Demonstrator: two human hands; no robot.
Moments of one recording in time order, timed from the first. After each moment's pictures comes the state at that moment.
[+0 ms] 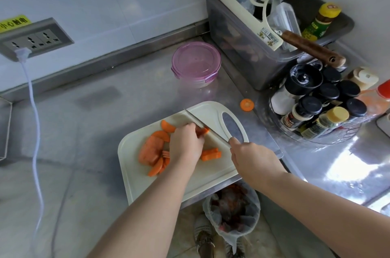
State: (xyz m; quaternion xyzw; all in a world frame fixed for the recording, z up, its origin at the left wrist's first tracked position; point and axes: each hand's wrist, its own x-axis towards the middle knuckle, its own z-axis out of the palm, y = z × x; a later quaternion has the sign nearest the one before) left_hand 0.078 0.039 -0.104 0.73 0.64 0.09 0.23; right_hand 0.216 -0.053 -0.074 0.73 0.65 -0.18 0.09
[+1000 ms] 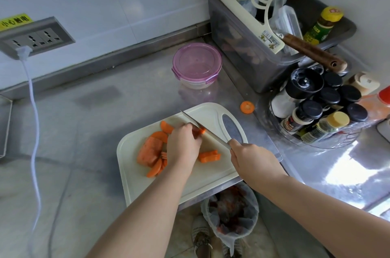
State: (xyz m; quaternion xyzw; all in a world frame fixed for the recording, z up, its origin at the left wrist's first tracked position) left_hand 0.075 0.042 -0.108 0.72 0.65 0.11 0.23; right_hand 0.223 -0.050 -0.077 0.73 0.66 -0.18 0.06
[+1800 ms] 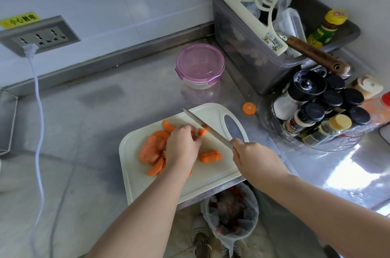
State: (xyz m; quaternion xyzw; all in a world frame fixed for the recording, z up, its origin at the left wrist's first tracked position) left_hand 0.070 0.038 -0.108 0.69 0.66 0.14 0.27; right_hand 0.227 -0.048 -0.070 0.72 0.66 -0.22 0.03
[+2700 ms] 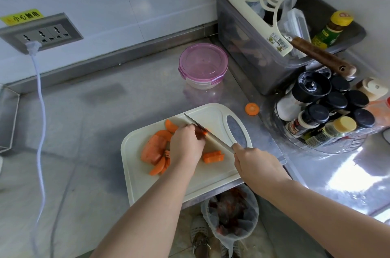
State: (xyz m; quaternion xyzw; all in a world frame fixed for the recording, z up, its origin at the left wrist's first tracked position) left_hand 0.074 0.038 -0.100 0.70 0.67 0.09 0.23; right_hand 0.221 -0.052 -0.075 0.72 0.66 -0.20 0.08
